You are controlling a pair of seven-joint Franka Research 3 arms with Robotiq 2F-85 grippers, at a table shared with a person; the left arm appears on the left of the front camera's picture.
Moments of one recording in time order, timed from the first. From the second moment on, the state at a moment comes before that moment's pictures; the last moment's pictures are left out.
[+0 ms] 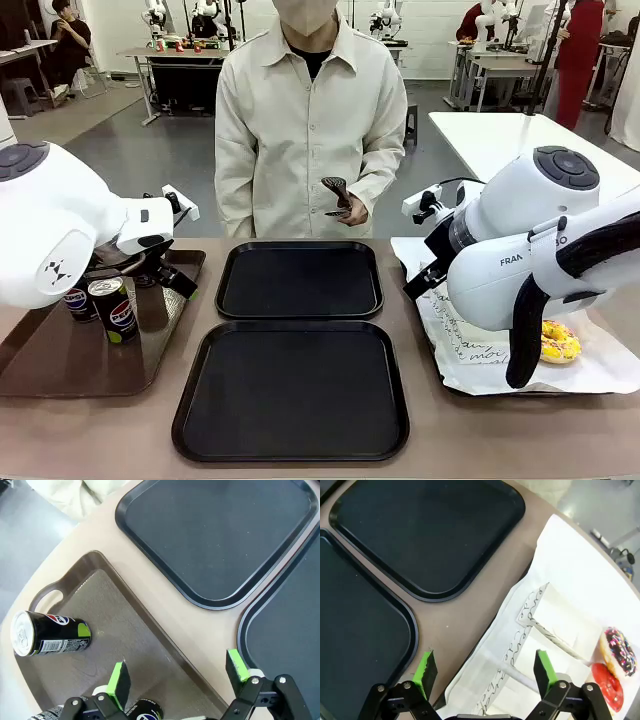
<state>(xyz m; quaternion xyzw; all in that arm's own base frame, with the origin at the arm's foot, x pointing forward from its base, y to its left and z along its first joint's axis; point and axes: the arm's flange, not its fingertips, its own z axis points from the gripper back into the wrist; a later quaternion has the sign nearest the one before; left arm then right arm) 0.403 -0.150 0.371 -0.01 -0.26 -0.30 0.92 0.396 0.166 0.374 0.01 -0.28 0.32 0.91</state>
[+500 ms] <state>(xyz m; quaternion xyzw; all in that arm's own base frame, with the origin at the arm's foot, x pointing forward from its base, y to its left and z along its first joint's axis) 0.403 -0.150 0.371 -0.01 -0.26 -0.30 0.92 0.396 0.166 0.374 0.01 -0.28 0.32 0.91</state>
